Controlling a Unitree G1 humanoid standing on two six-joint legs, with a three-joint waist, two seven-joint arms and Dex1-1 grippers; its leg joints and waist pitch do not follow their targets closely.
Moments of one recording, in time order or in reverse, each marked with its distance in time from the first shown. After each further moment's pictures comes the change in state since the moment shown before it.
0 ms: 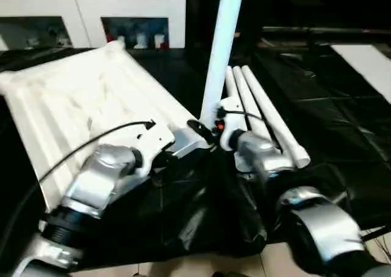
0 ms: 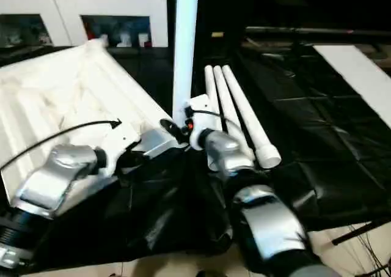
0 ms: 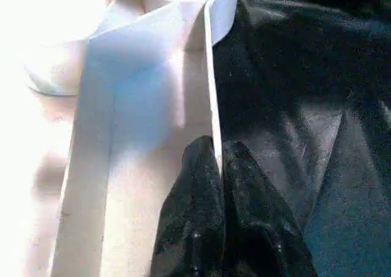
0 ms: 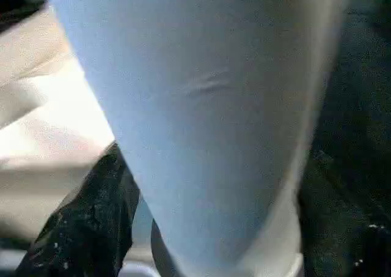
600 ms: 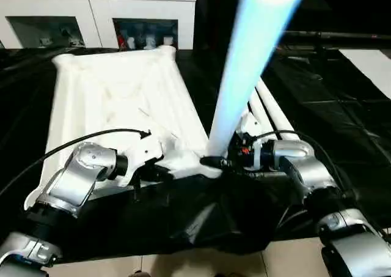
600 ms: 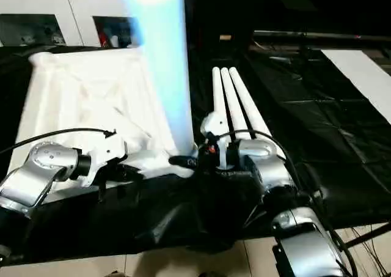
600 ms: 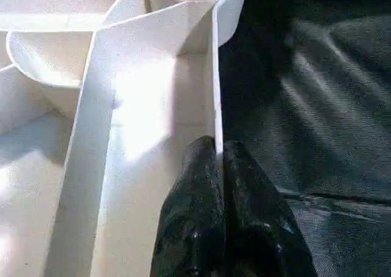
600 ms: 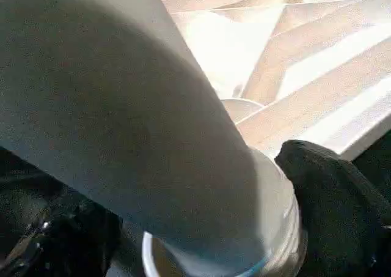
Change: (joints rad) left arm -0.007 0.118 -0.034 0.150 -0.078 -0.294 -0.329; right arm 0.206 -0.197 0.120 -0.355 0.006 0.100 0.421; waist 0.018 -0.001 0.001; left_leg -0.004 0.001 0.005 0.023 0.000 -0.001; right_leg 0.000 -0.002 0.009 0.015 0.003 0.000
